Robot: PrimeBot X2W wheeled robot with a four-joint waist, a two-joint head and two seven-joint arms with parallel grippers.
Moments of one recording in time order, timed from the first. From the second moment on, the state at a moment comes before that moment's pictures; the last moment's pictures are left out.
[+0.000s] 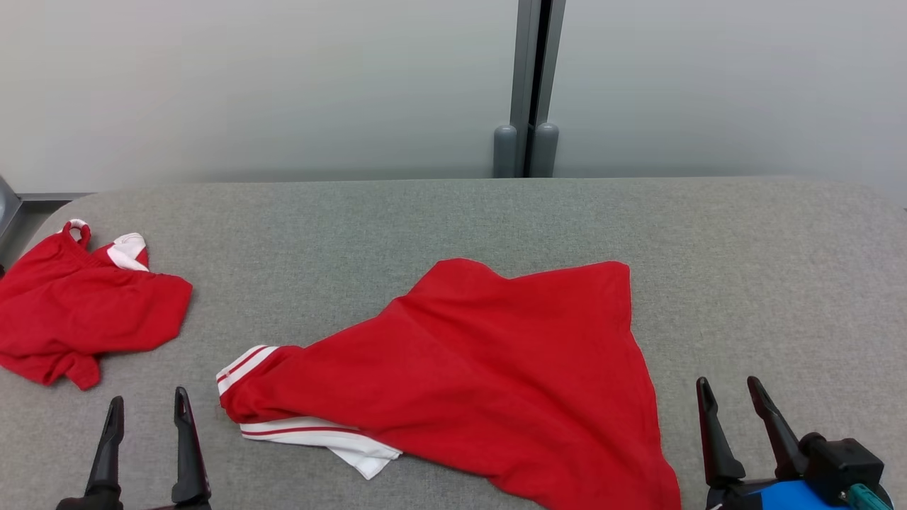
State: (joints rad) left arm 0.15 0.07 0.13 0.05 -0.08 -0.07 -0.26; right arm 0.03 -0.05 -0.03 0.23 0.18 0.13 -0.26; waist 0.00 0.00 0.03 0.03
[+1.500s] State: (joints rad) left arm 0.00 0.05 0.07 0.07 -0.07 -0.09 -0.26; right arm -0.71 -0.13 0.03 1.14 0.01 0.13 -0.09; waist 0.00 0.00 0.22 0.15
